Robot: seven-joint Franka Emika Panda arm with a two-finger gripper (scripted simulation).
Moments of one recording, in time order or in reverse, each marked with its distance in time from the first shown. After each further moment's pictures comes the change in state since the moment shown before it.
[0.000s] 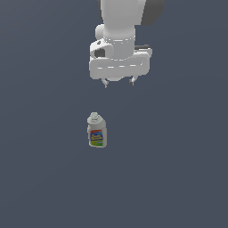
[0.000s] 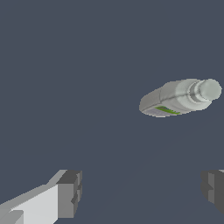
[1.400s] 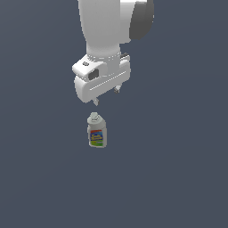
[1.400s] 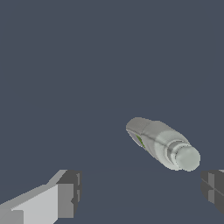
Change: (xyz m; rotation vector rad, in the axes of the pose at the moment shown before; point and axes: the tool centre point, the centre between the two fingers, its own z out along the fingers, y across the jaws) arm 0.043 0.051 0.020 -0.010 -0.020 -0.624
